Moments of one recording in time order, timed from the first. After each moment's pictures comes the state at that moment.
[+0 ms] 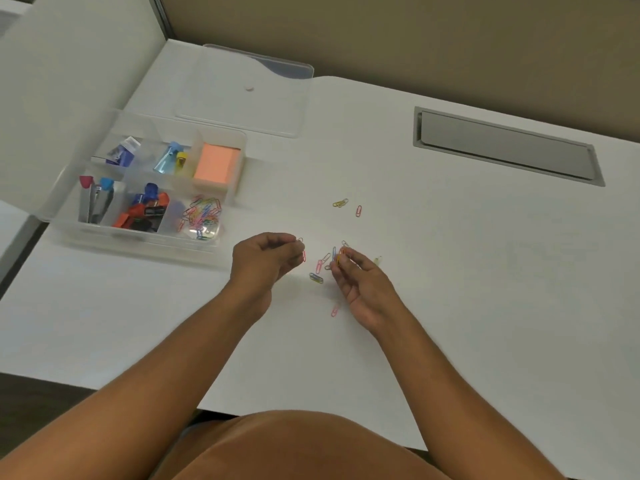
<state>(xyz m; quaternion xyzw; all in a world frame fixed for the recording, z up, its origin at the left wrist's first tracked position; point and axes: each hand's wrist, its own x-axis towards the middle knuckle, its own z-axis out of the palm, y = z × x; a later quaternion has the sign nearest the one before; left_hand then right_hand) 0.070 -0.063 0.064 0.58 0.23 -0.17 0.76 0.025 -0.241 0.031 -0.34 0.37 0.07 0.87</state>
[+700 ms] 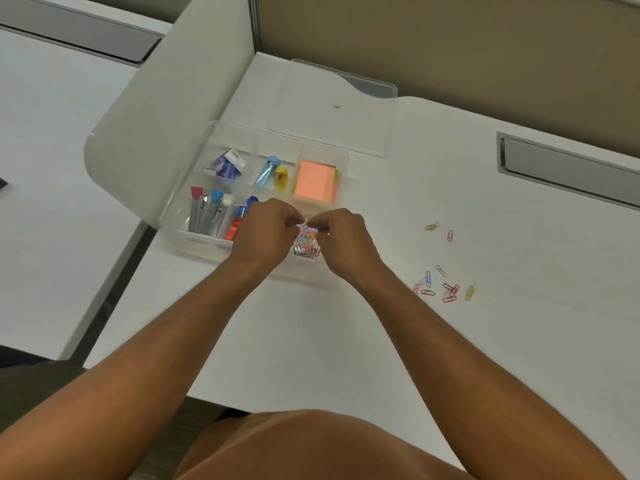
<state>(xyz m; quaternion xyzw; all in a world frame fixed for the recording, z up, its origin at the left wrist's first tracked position) 0.176 0.116 0.069 0.94 -0.05 -0.07 0.32 0.147 -0.035 0.077 -0.93 0.05 0.09 0.35</state>
